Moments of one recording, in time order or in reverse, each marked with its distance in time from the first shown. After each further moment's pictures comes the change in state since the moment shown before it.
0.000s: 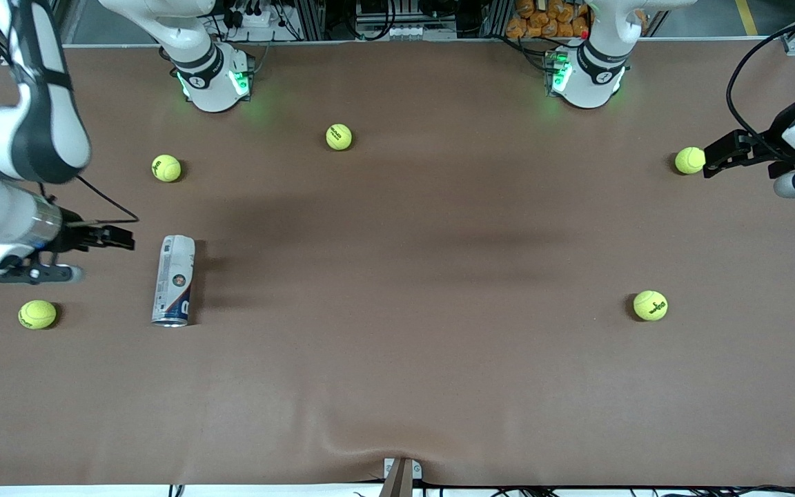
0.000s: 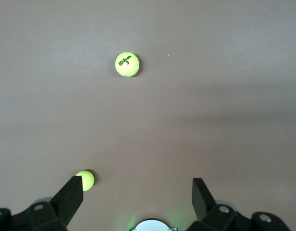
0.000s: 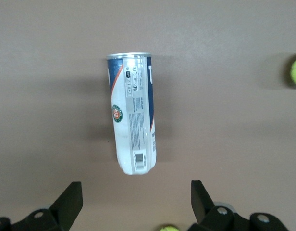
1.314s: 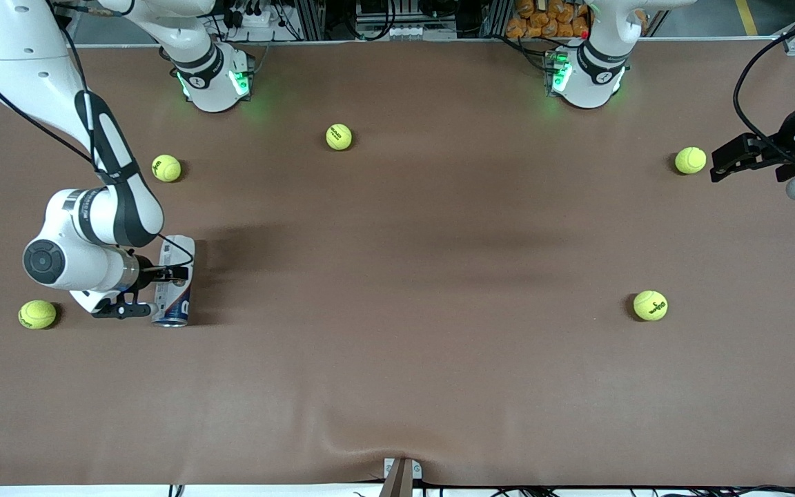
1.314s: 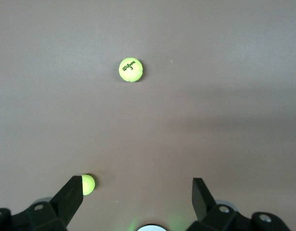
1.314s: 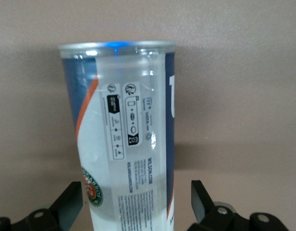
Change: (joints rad) left arm 0.015 0.002 0.001 0.003 0.000 0.020 0.000; right arm 0.013 0.312 0.010 -0.012 0.008 0.253 0.000
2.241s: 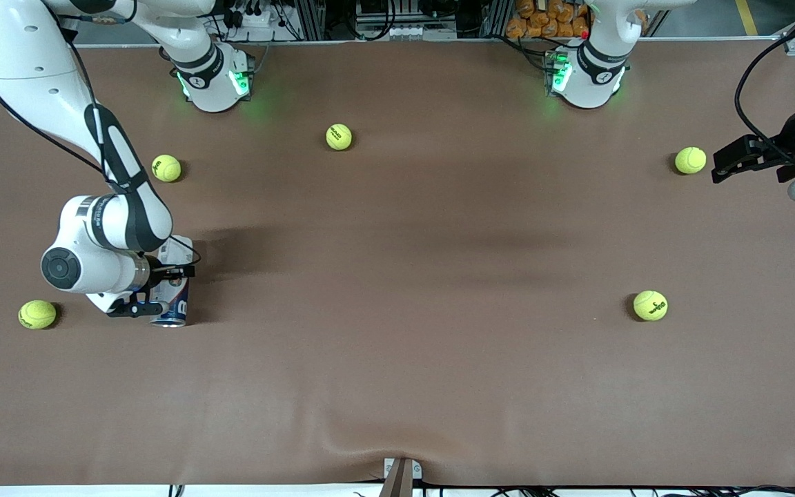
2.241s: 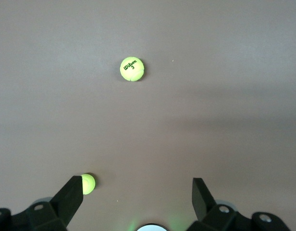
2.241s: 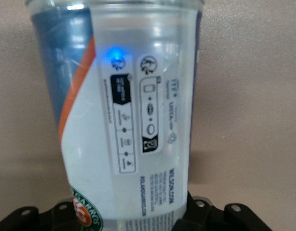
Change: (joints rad) left arm 0.006 0.002 0.000 -0.001 0.000 0.000 0.000; right arm 0.000 0.045 0.001 -0.004 0.005 0.008 -0.020
